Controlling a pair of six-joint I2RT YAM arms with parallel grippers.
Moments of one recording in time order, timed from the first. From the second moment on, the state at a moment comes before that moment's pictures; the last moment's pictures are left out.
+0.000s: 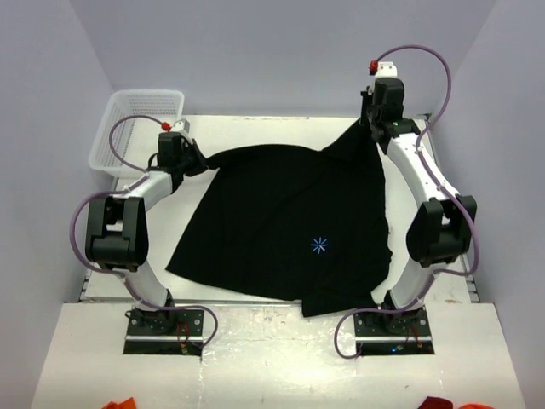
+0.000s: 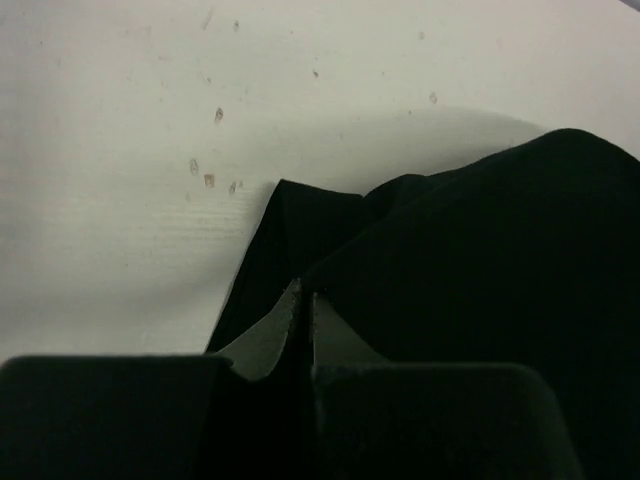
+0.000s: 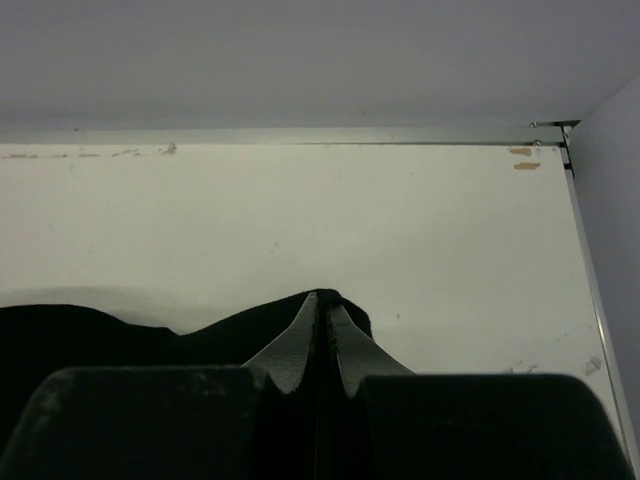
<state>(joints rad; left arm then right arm) -0.06 1.70 1.05 0.07 0.22 -0.44 0.16 1.75 1.64 -0.27 0.22 0.02</state>
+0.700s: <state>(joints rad) -0.07 1.72 1.22 0.06 -0.09 -0.31 0.10 2.02 1.91 -0.26 0.26 0.02</state>
